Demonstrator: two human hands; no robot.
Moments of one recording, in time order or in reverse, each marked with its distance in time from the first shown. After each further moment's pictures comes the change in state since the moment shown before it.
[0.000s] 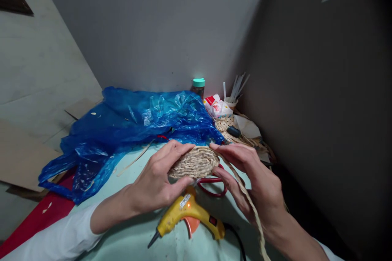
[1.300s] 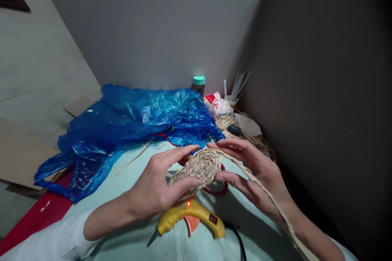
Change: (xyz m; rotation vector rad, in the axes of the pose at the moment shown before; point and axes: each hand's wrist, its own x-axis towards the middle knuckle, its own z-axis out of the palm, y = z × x) left_hand -0.001 0.013 -0.002 -0.294 -0.037 -0.239; right_hand 0.008 0.011 -0.009 0.549 -0.168 0.336
